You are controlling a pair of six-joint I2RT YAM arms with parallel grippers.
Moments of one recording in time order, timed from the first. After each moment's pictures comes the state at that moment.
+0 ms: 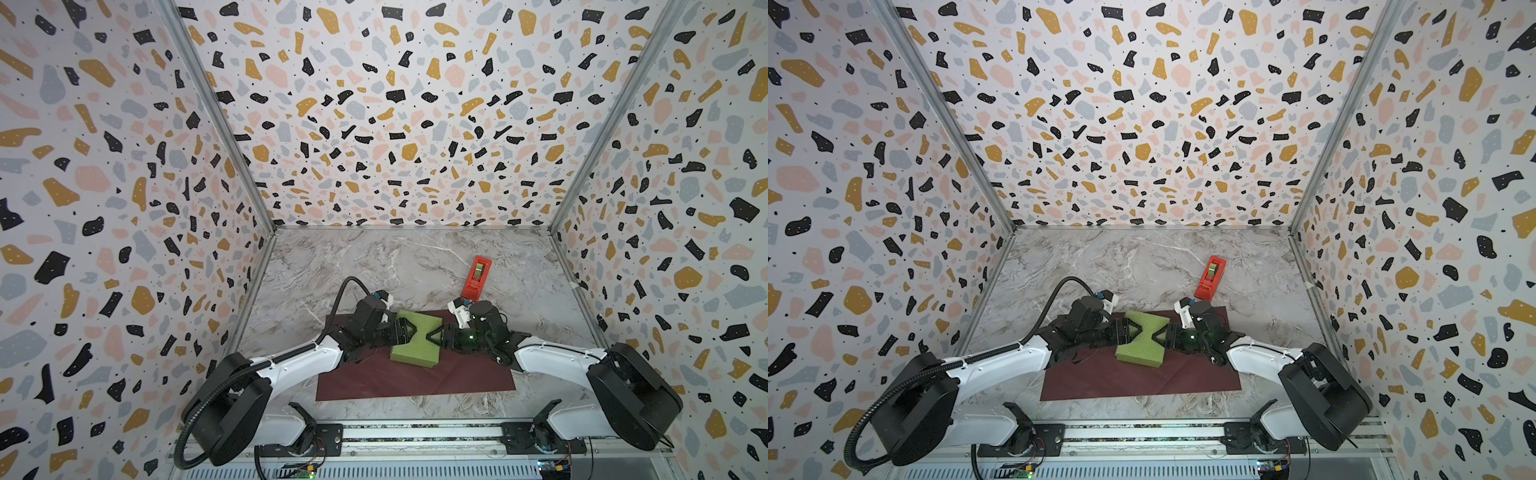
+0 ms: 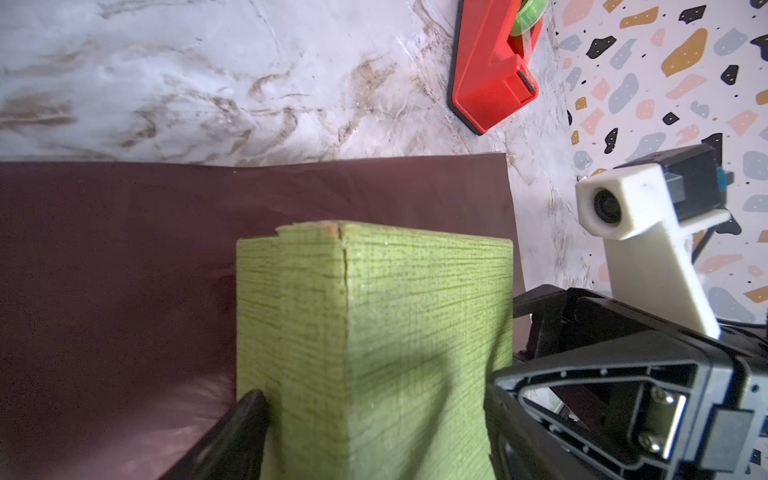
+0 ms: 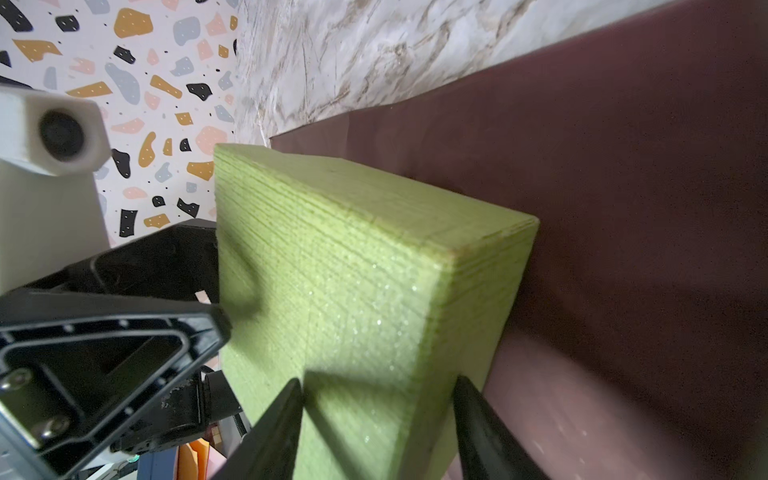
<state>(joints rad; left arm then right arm) -0.69 1.32 0.60 0.01 0.28 -0.77 0.65 1.38 0.51 0.19 -0.51 0.83</state>
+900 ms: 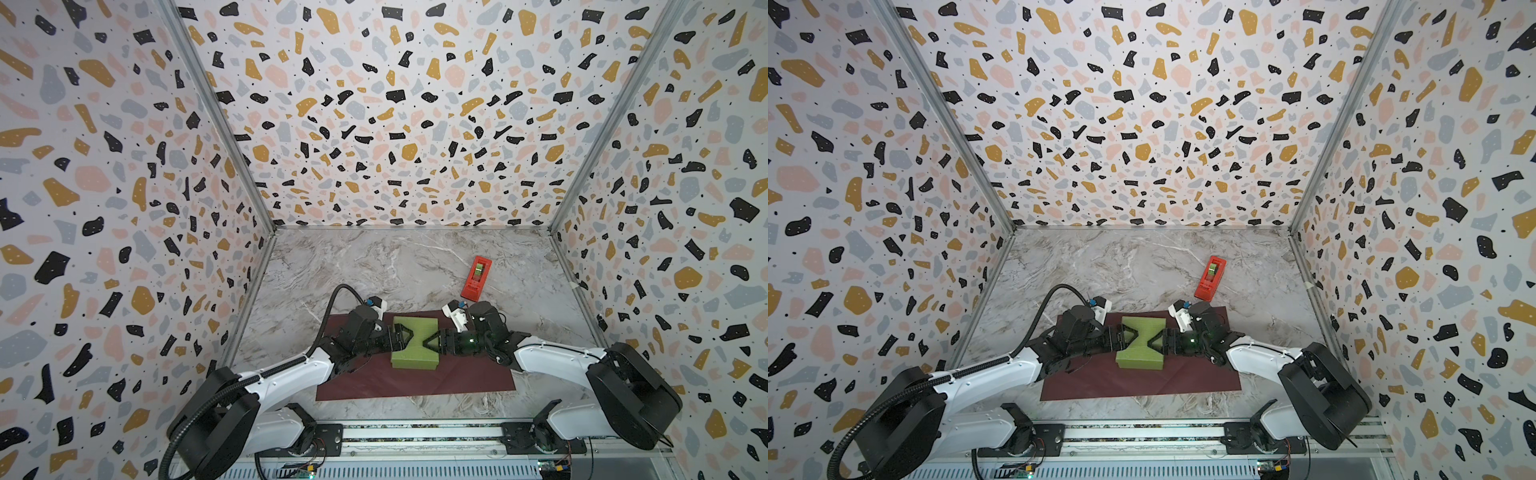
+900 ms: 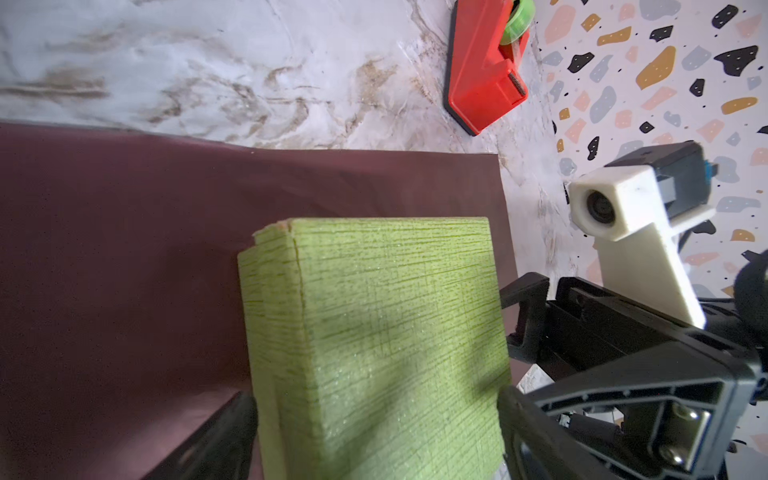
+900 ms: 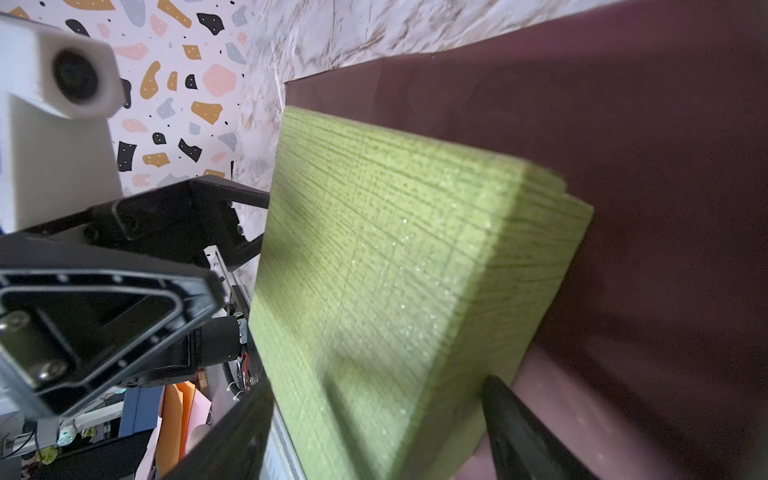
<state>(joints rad) -0.67 1.23 0.50 0.06 0.27 -0.76 0.65 1.39 0.51 0.18 -0.60 0.71</state>
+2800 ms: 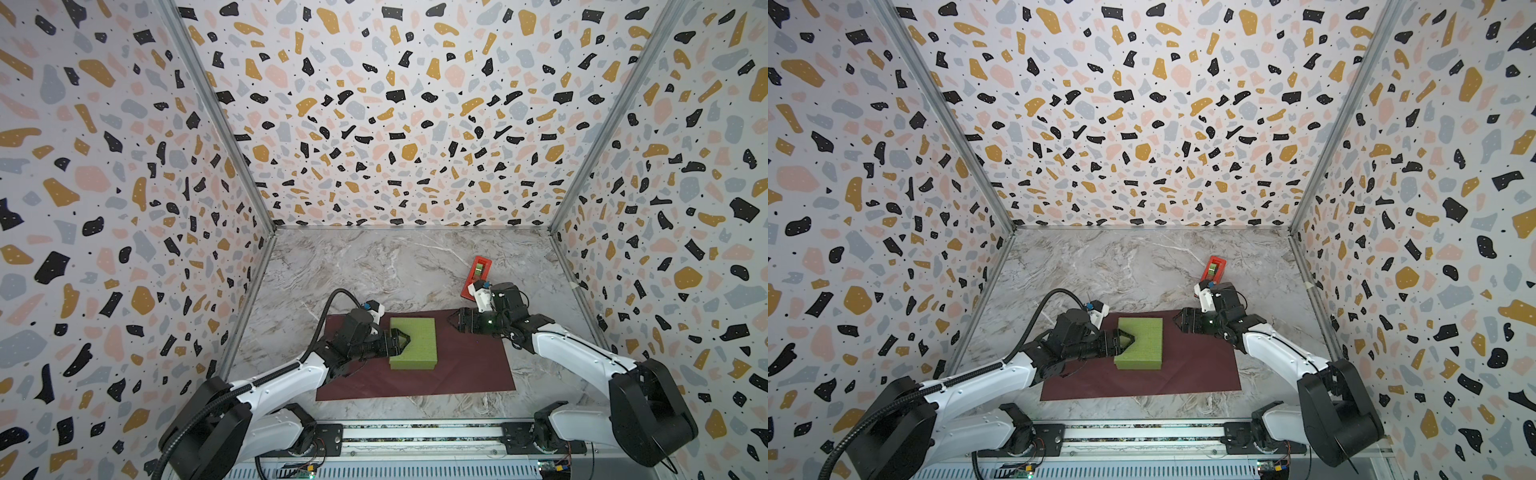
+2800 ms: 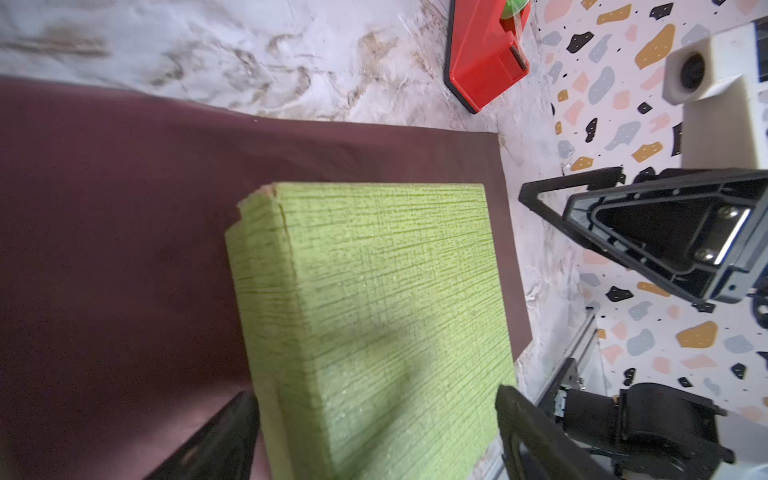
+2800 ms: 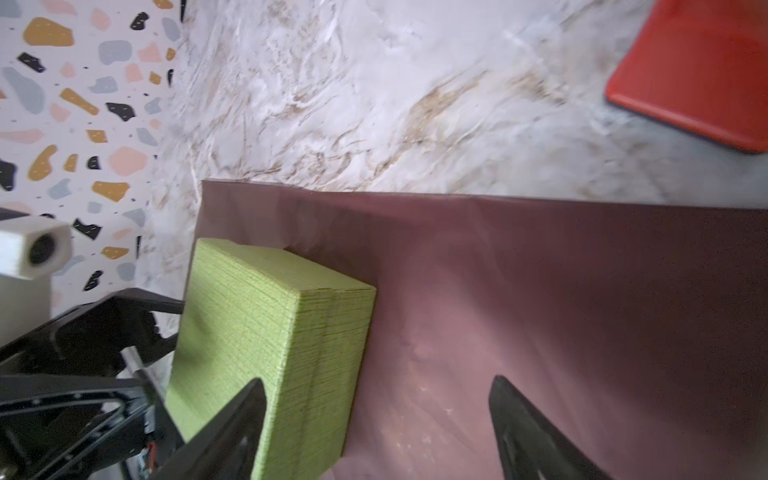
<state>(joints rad) -0.64 1.15 0.47 -0.02 0.29 -0.72 0.42 1.26 0.66 -0.20 -0.39 0.45</state>
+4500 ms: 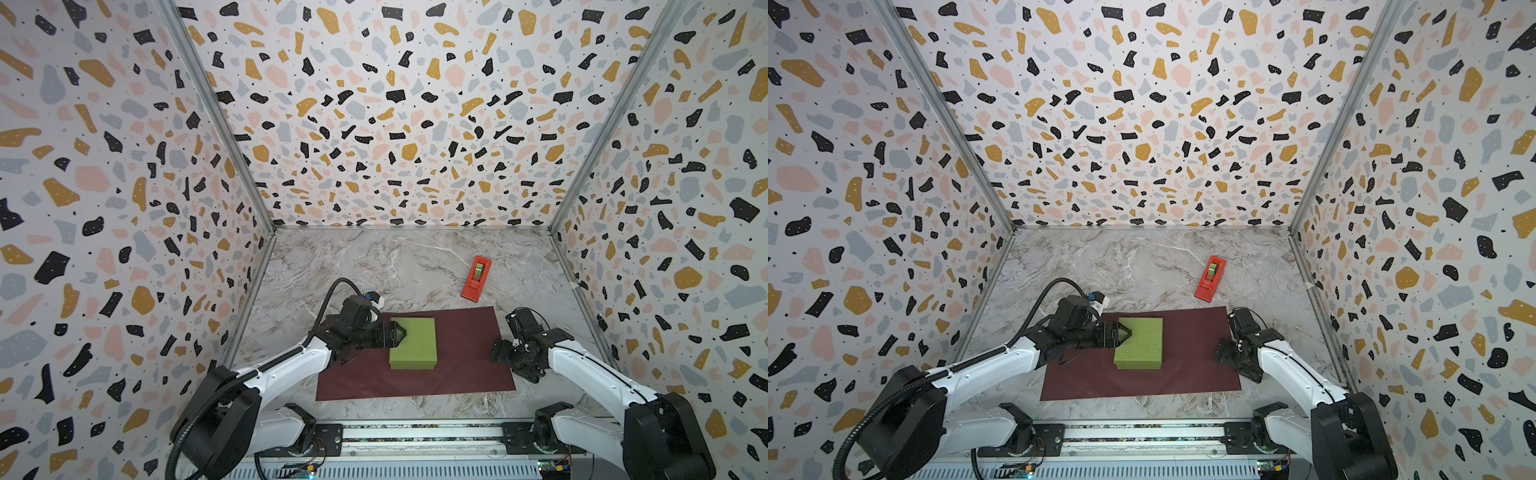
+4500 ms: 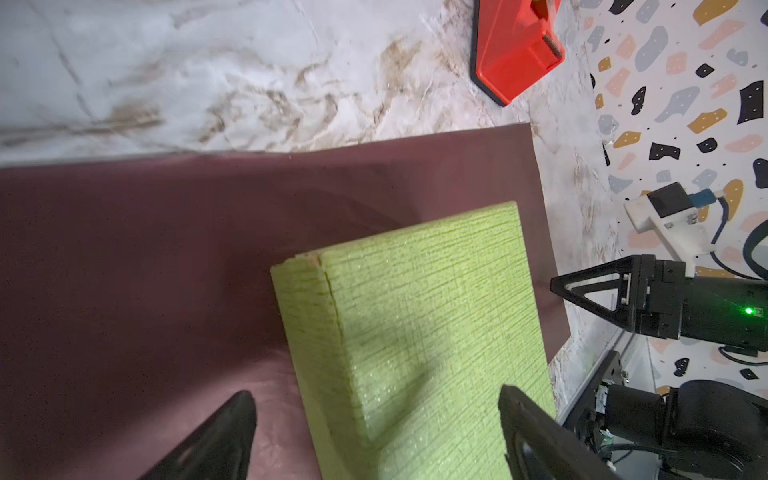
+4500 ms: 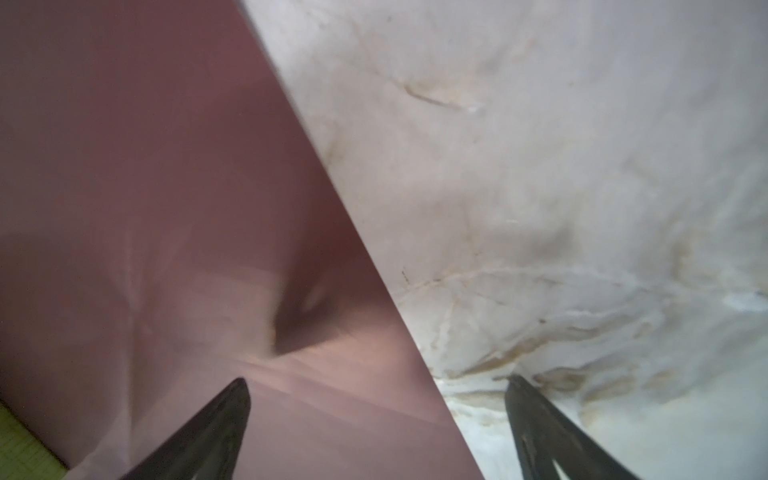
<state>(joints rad) -0.58 1.26 0.58 -0.11 0.38 -0.59 0.31 1.12 0.52 -0.75 -0.06 0.71</state>
